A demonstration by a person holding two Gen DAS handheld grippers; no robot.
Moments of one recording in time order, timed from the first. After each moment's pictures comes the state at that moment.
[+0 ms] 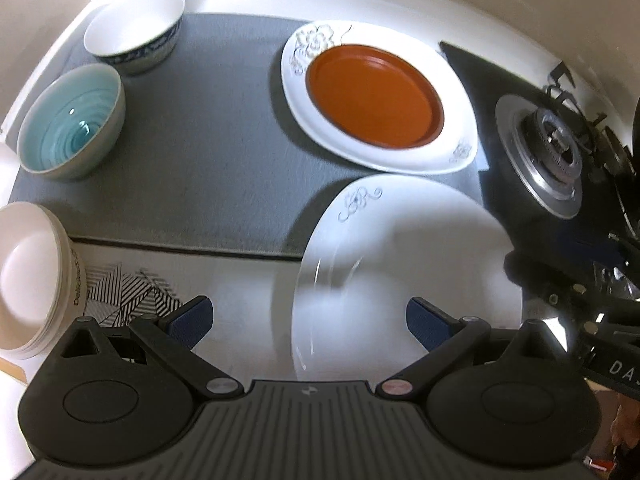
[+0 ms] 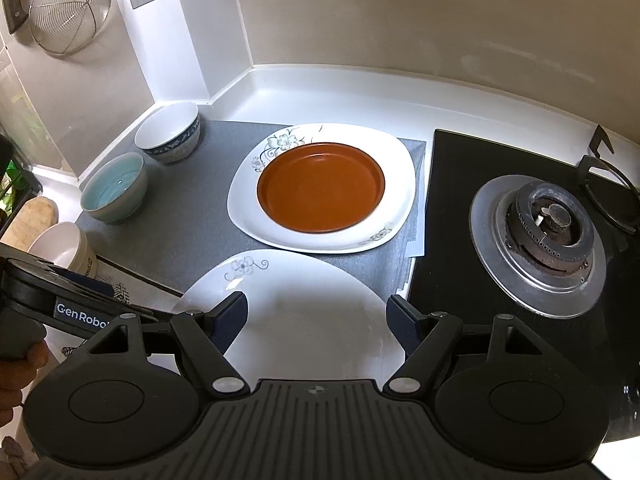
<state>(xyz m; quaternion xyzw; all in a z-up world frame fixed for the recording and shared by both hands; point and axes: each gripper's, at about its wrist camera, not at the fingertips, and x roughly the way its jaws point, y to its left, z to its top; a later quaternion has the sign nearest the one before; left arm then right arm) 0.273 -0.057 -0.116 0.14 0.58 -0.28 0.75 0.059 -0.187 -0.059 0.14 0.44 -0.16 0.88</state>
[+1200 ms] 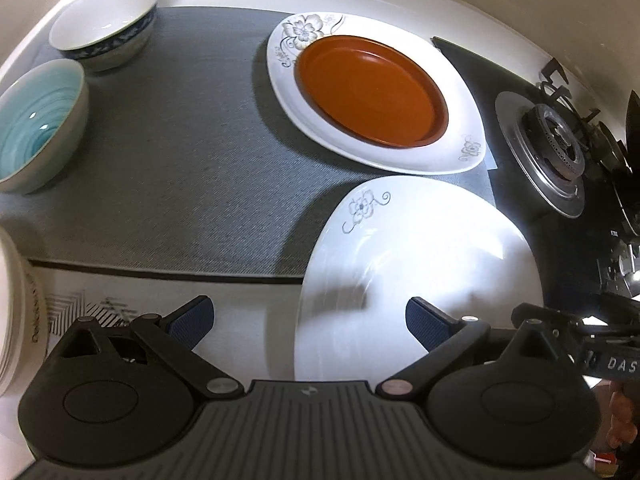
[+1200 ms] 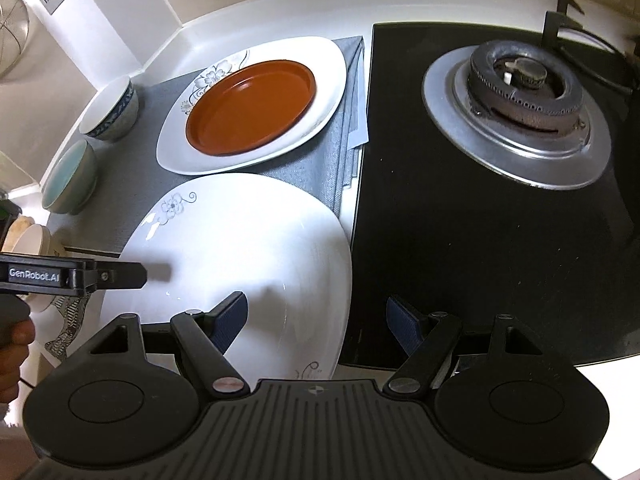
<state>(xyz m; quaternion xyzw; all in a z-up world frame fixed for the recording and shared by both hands) 0.289 -0.065 -0.157 0.13 0.56 -0.32 0.75 0.024 -0.230 -0.131 0.26 0.47 -0.17 0.82</state>
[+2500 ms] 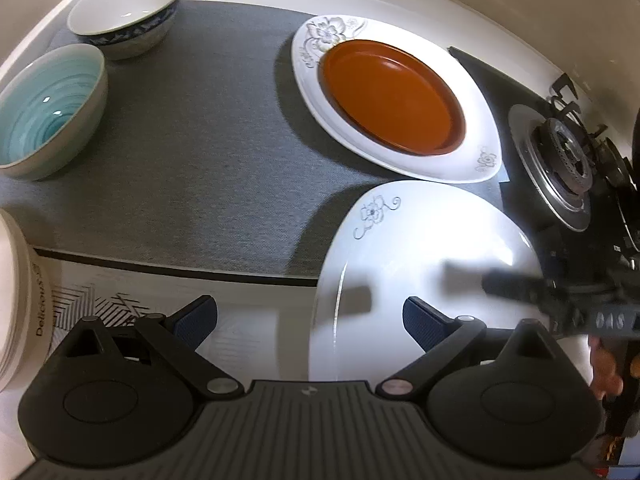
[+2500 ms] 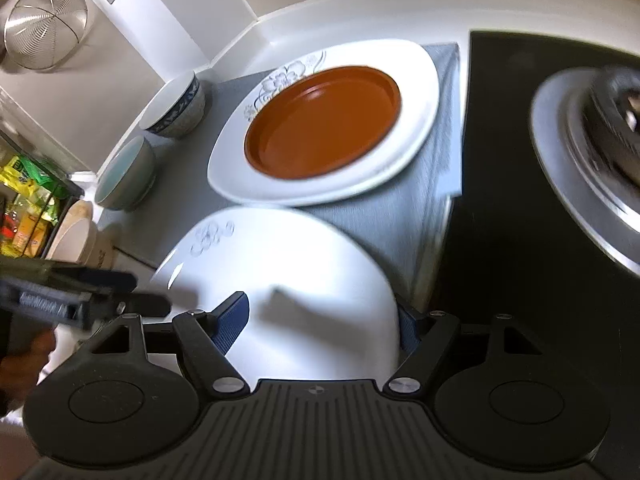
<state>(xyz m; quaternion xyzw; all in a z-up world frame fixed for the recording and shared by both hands) 0.295 -0.053 -0.159 0.11 0.56 -0.31 0.76 0.066 -0.252 -0.157 0.28 0.45 -0.04 0.85</state>
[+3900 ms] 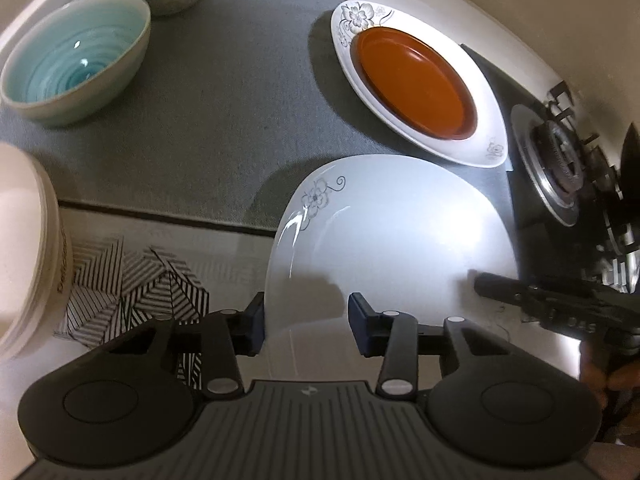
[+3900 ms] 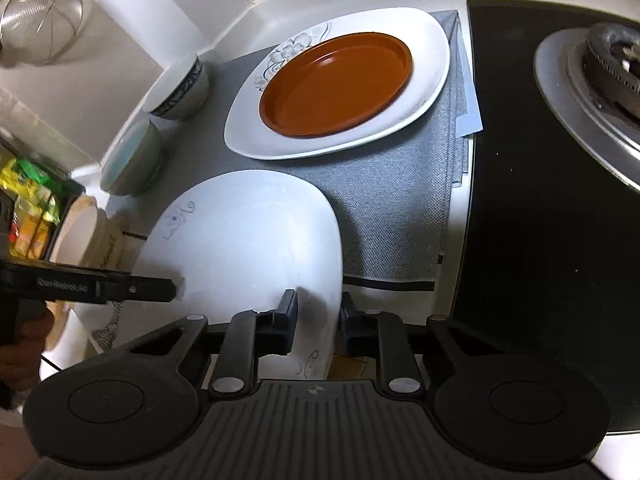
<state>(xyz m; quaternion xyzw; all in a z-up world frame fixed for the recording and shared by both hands) 0.304 -0.001 -0.164 0.07 0.59 -0.32 0.74 0.064 -0.217 -0.159 0.29 0.47 -0.05 0.83</state>
